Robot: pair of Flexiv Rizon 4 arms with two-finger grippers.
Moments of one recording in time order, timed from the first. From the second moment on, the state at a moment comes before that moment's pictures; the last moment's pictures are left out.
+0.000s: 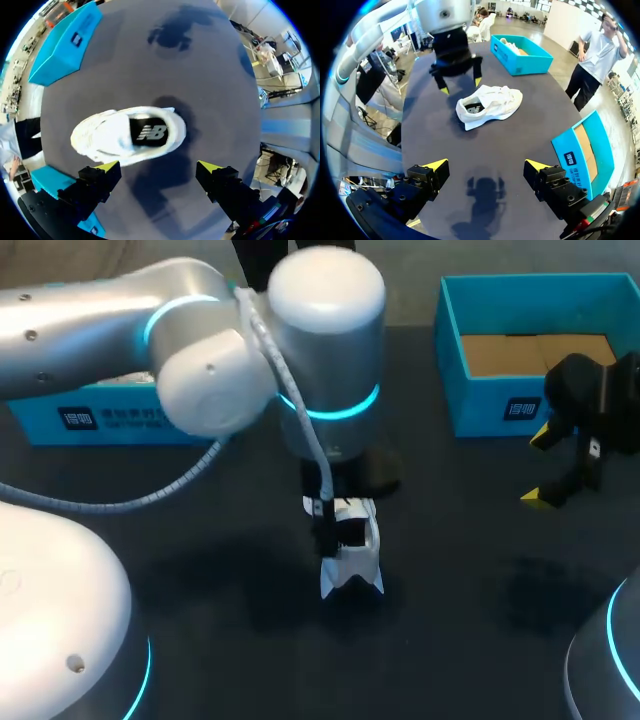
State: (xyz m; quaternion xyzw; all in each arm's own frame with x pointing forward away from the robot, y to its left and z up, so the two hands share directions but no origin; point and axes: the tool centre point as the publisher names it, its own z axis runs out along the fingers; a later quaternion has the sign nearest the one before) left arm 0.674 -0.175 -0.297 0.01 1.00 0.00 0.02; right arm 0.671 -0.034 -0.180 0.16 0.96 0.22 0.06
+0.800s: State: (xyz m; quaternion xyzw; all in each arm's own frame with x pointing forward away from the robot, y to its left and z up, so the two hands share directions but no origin) left arm 0.646 -0.206 -0.380 -0.02 1.00 0.00 0.03; right arm 0.671 -0.034 -0.180 0.16 0.96 0.22 0.06
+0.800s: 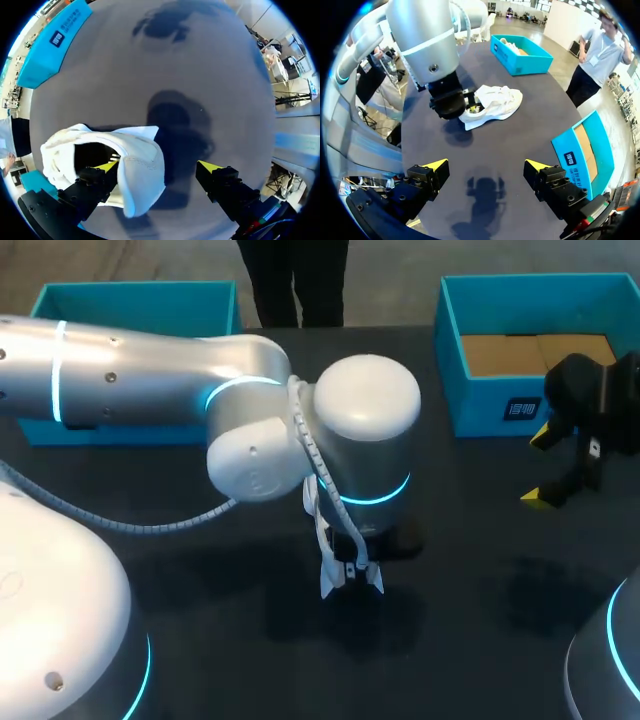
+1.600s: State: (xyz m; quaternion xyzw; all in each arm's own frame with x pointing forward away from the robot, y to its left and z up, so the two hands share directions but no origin) left arm 0.639 -0.210 -0.399 -0.02 1.00 -0.01 -0.03; right arm 0.671 -0.034 -0.180 0.16 0.96 0.22 0.06
